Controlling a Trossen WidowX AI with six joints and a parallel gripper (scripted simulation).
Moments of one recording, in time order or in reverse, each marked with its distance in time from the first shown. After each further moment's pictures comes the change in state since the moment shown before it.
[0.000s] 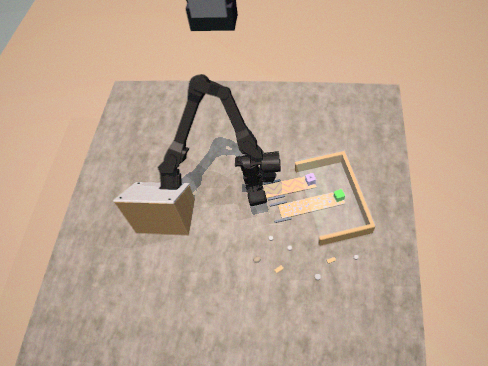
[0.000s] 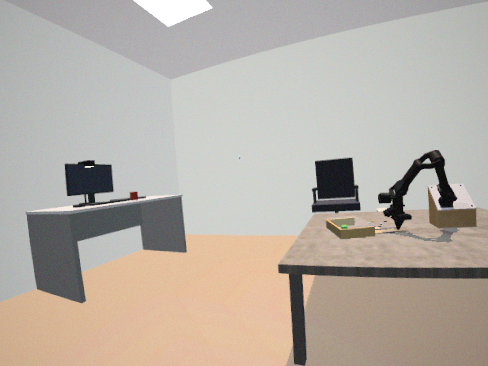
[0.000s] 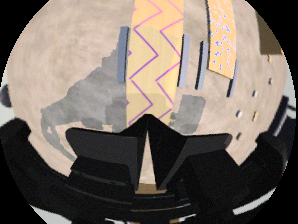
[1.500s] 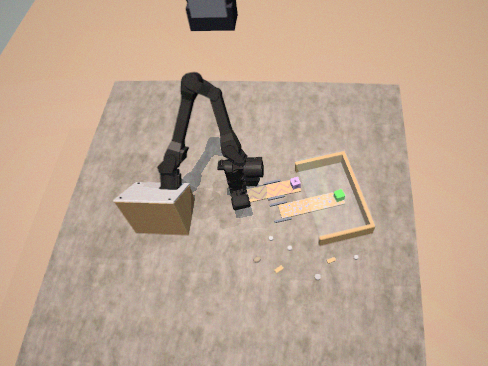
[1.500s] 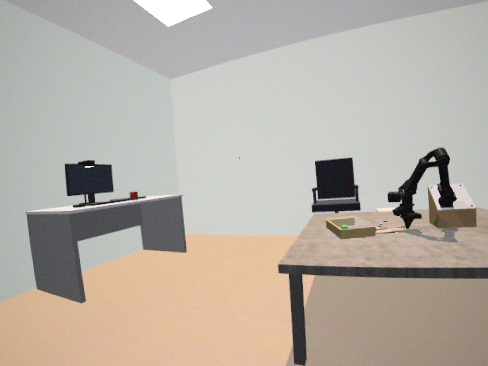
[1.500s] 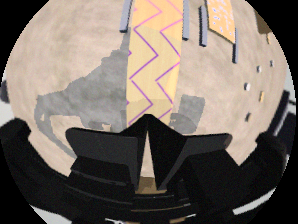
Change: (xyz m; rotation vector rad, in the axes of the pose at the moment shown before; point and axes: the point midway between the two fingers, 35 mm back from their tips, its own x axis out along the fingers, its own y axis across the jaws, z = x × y) arm -0.001 -0.002 -0.059 0.000 -0.002 -0.003
